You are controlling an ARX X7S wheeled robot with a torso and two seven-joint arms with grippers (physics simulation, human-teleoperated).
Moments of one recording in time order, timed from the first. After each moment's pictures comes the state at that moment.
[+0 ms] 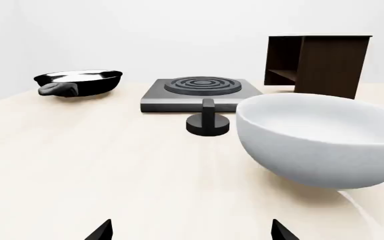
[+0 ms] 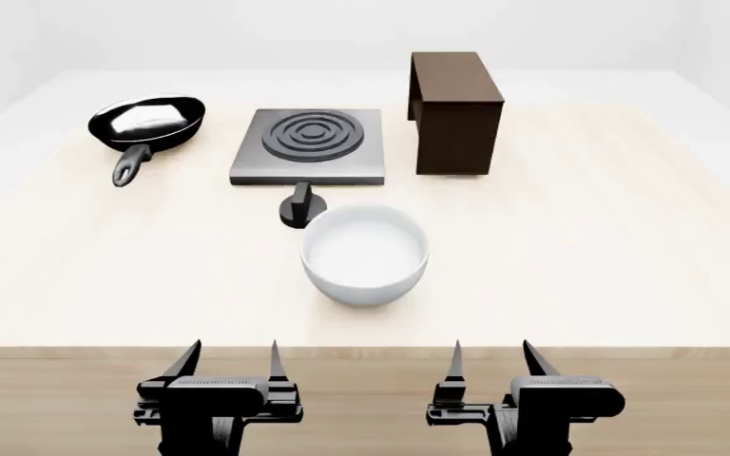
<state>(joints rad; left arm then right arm) 0.00 0.00 0.00 0.00 0.00 0.00 0.00 0.00 0.00 0.00 0.00 0.00 0.00 0.00</state>
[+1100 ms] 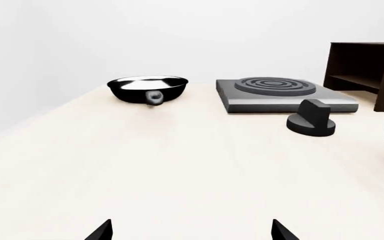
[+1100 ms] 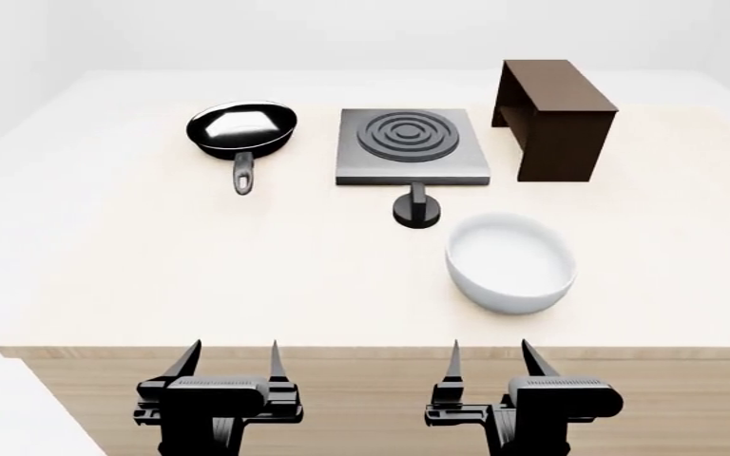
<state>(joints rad) 0.00 -0.09 0.11 0.00 -0.09 0.01 -0.10 0.00 0.09 -0.11 0.00 0.08 -0.01 0.11</state>
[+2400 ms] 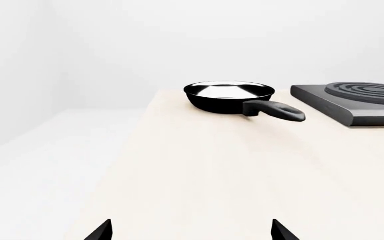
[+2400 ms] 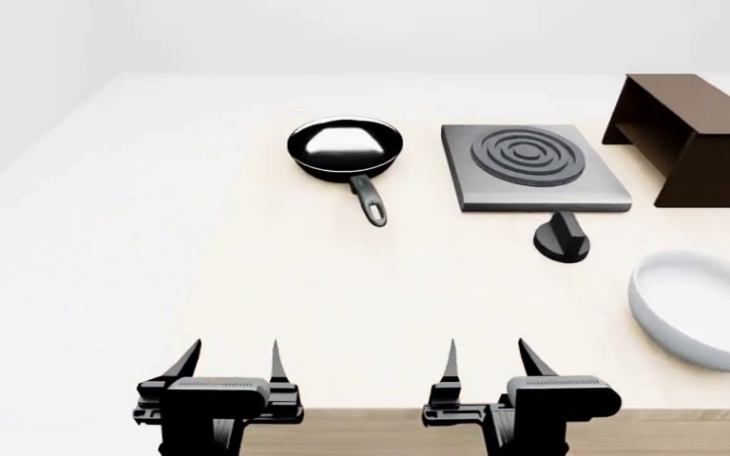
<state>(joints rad) -0.01 -0.14 0.17 0.00 -0.13 0.03 -0.17 0.01 0.14 -0.18 -0.01 0.14 -0.02 0.16</state>
